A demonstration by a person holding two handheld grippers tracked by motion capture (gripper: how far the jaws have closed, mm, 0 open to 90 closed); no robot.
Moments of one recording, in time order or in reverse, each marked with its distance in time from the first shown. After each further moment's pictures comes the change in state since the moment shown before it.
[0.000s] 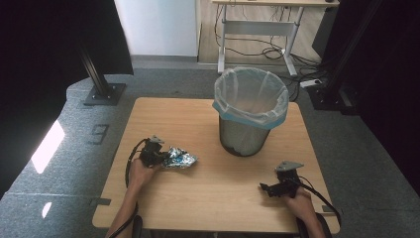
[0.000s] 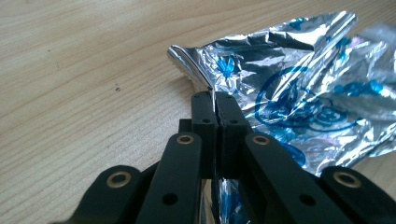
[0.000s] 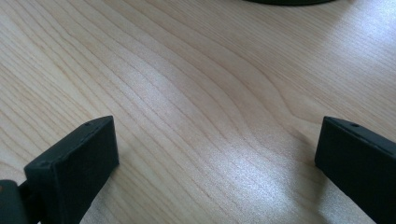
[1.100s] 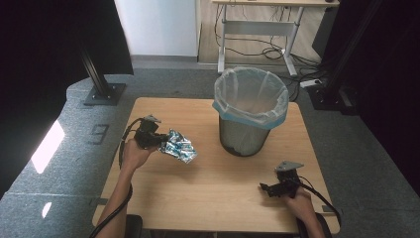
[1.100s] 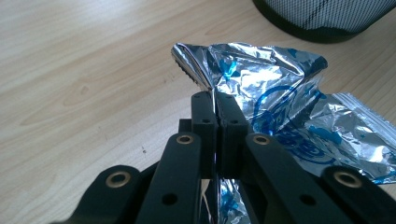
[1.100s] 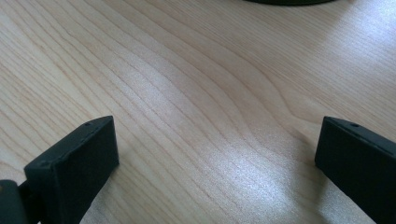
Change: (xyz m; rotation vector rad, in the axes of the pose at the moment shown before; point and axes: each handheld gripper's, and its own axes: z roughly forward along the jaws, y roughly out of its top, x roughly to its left) left arm 0.003 0.066 -0.061 -0.032 -0.031 0.023; right arm 0.000 0.000 0.000 0.001 0.000 0.001
